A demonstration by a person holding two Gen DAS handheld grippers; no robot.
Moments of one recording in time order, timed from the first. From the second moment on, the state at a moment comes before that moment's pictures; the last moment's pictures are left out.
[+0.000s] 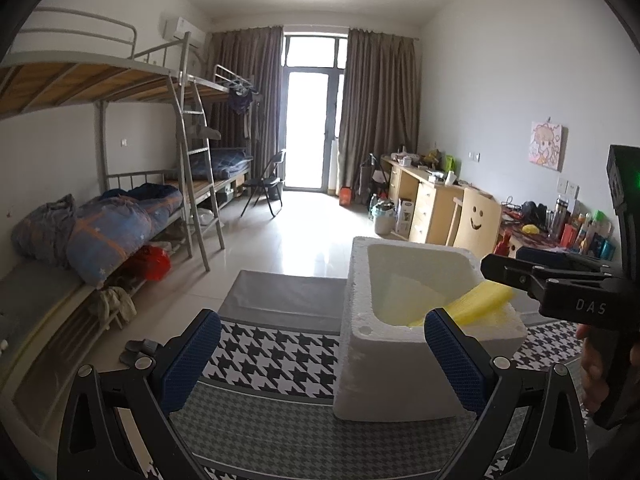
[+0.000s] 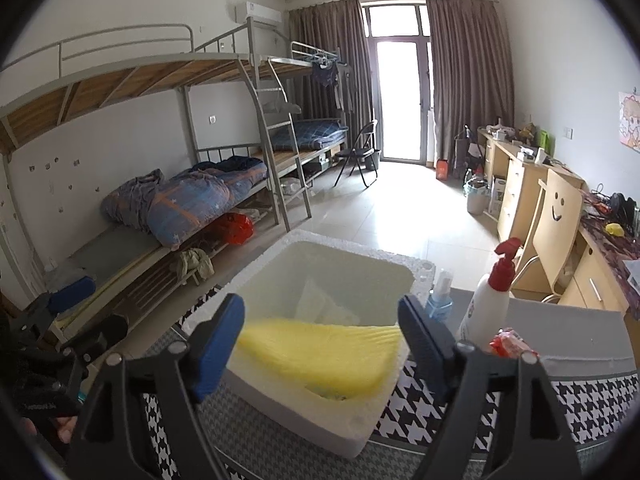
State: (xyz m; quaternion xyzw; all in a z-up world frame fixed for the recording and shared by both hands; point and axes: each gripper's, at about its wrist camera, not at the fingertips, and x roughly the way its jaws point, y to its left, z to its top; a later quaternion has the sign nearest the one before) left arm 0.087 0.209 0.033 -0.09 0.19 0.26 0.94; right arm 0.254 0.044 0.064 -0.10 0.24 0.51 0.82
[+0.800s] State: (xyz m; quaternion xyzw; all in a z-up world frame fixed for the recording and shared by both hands) left arm 0.082 0.188 0.041 -0.10 0.18 0.23 0.95; right arm 0.233 0.010 0.074 -0.10 0.20 0.51 0.83
